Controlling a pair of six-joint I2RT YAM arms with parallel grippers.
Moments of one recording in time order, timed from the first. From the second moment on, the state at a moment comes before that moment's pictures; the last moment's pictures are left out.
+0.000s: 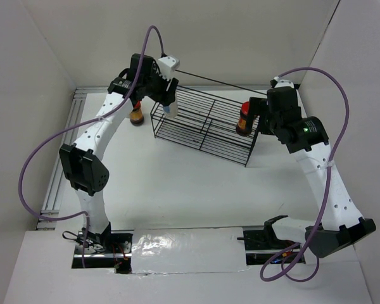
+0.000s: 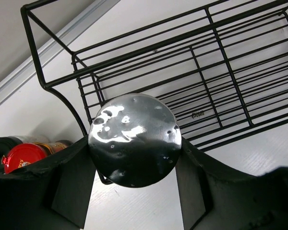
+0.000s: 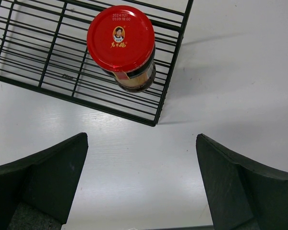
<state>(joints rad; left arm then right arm) -0.35 1.91 2.04 -0.71 0.22 0.21 0.32 1.21 1.55 -1.01 0.31 0.31</state>
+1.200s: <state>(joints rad) 0.02 1.56 1.93 -0.62 0.39 0.20 0.34 1.22 1.54 -0.99 0.31 0.30</state>
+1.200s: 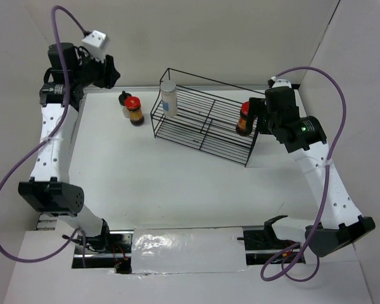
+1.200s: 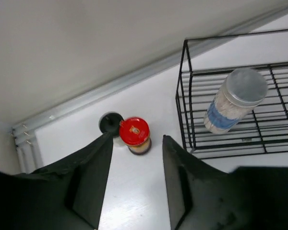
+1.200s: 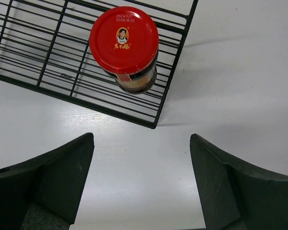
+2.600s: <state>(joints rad) 0.05 2.14 1.47 0.03 0.46 0.46 0.36 1.33 1.55 -0.67 0.37 0.14</state>
